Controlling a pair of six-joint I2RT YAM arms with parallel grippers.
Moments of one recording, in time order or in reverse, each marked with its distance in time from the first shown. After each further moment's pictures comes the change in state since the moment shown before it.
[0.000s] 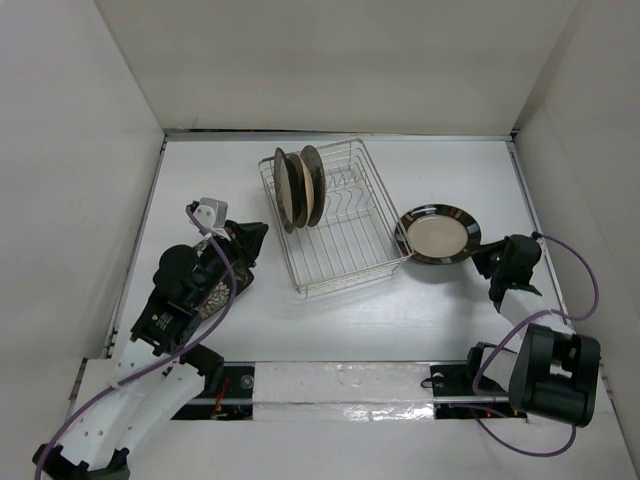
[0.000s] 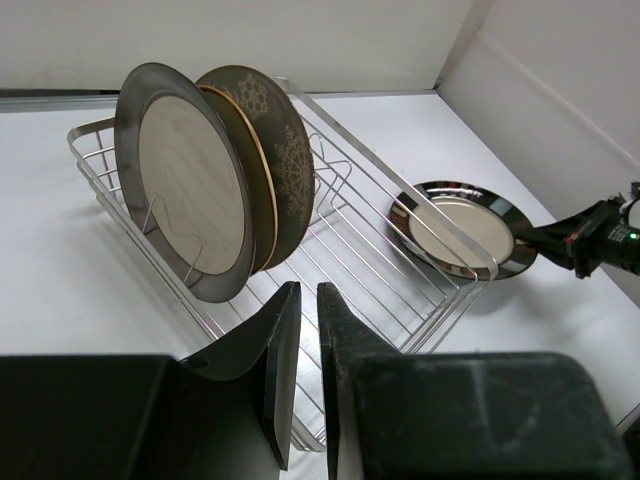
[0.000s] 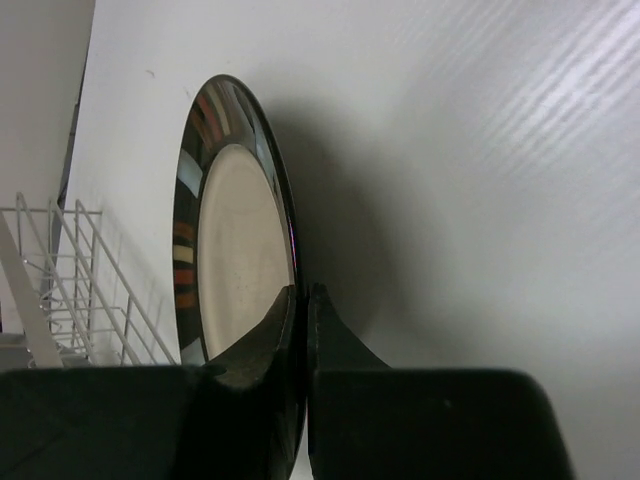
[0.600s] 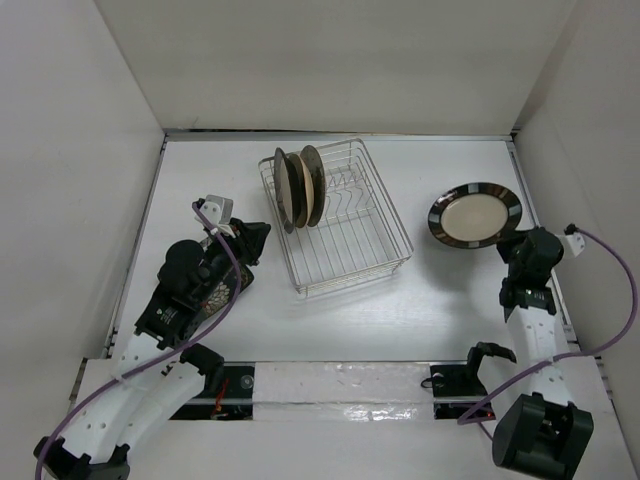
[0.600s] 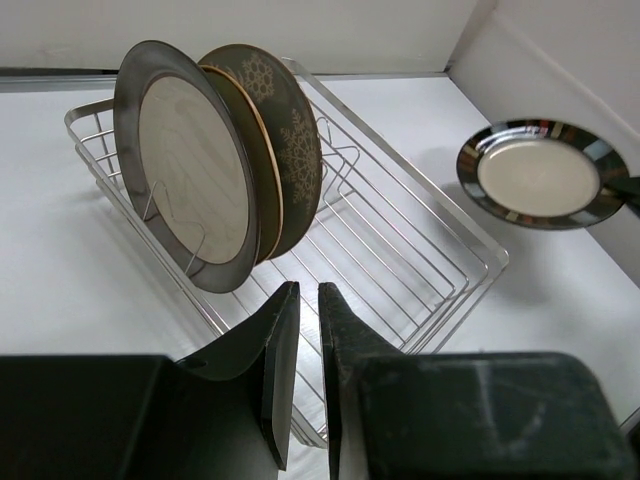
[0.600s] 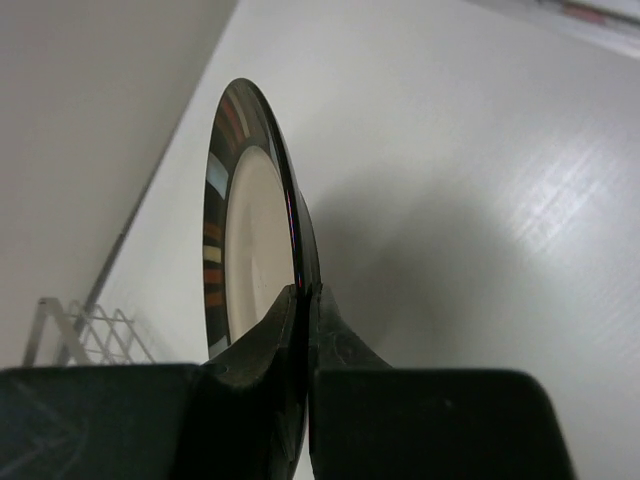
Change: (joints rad) left arm 0.000 0.044 0.000 0.000 -0.004 0.001; right arm -0.008 -0.385 0.071 -0.239 0.246 -0.035
